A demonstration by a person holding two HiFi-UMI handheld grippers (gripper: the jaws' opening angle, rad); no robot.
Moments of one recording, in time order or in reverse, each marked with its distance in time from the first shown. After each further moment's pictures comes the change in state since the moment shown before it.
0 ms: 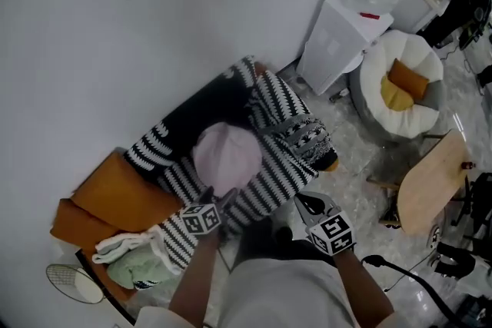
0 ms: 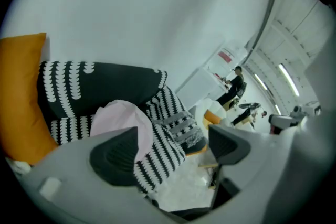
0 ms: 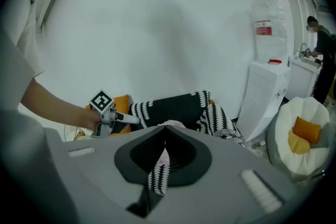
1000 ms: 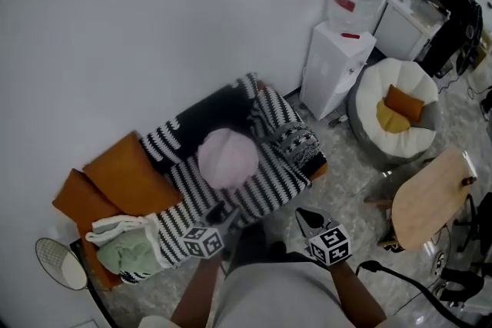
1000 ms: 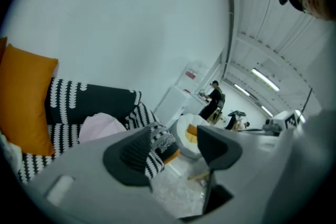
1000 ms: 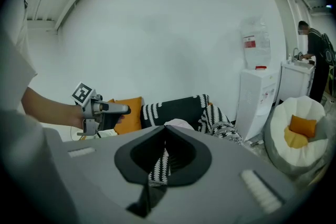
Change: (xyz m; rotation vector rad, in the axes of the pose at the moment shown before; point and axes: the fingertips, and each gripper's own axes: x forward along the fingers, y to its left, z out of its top) left arm -0.156 -0.189 -0.126 0.150 -0.286 -0.123; right arm -0.186 0.064 -0.117 -0.028 -0.128 0.024
